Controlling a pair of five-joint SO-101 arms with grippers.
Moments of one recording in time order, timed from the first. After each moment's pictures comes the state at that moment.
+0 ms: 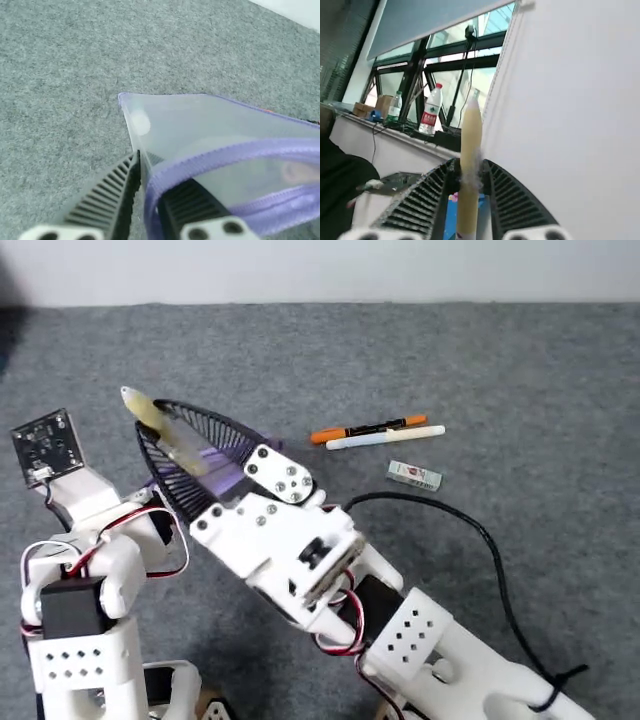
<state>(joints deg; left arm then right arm) -9.8 -58.4 40.0 79.1 22.7 -55.8 -42.9 45.5 -23.3 14.2</state>
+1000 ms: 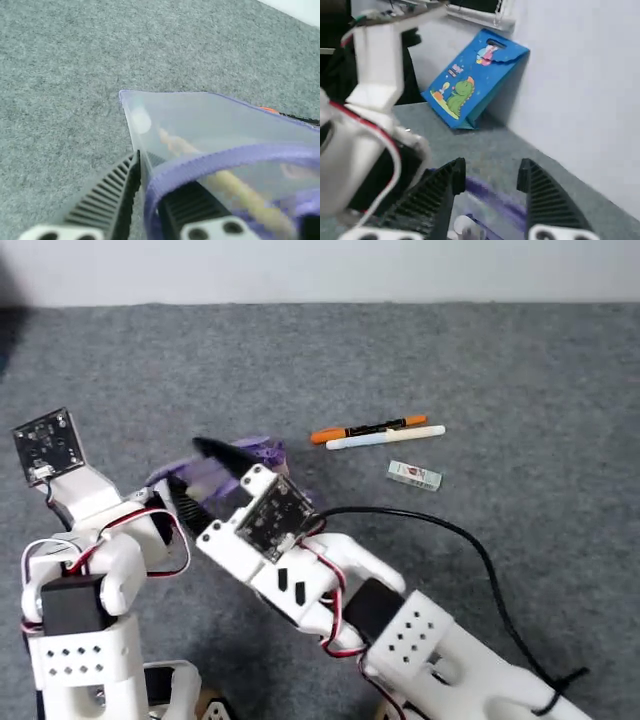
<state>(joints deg) -9.8 -57.9 40.0 79.1 22.7 -53.2 -45.3 49.6 7.8 8.0</state>
